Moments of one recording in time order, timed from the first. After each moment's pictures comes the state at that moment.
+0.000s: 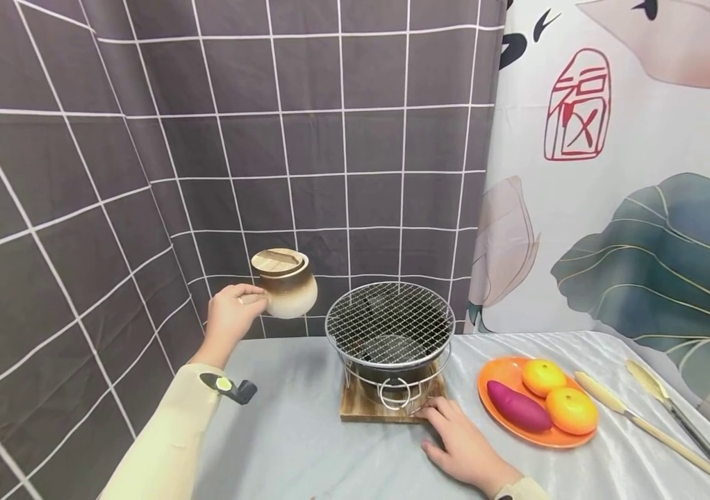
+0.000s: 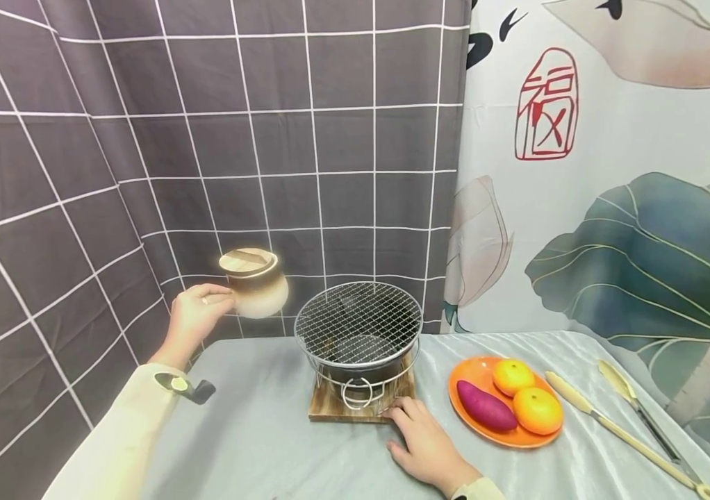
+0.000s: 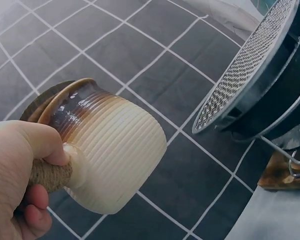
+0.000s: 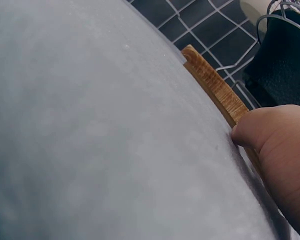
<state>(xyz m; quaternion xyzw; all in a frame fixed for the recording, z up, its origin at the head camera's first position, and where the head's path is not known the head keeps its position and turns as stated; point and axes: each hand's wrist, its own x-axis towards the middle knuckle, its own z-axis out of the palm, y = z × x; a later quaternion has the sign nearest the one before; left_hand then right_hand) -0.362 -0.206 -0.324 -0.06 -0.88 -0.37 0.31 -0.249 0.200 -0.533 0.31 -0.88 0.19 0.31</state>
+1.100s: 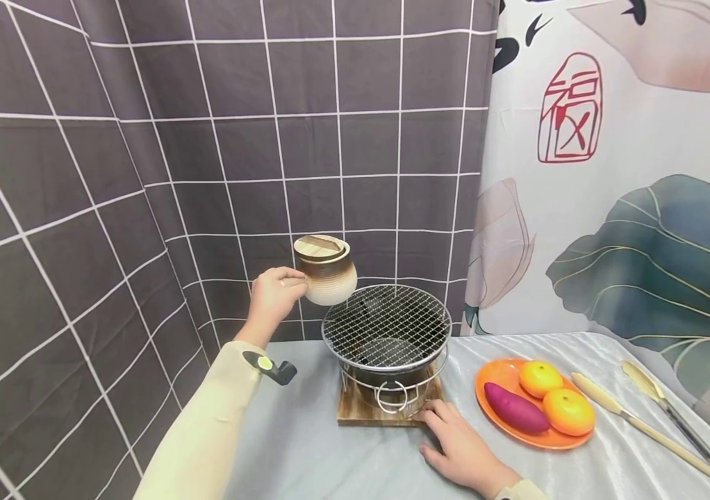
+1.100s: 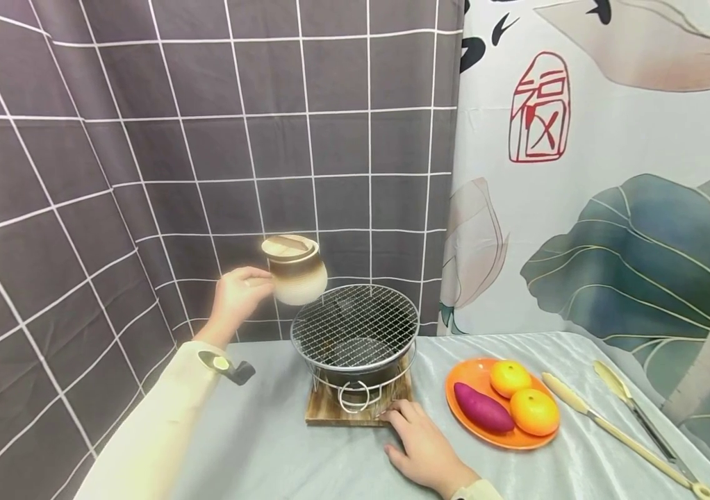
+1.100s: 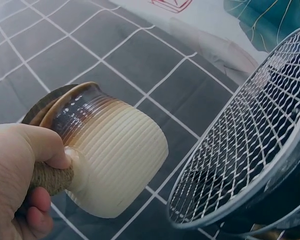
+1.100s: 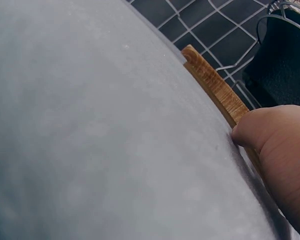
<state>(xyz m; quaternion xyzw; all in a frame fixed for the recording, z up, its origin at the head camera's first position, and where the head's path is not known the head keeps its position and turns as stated) -0.382 -0.132 -0.301 -0.12 -0.85 -0.41 0.30 -0.251 0.201 -0.536 0.30 -0.88 0.18 0.31</state>
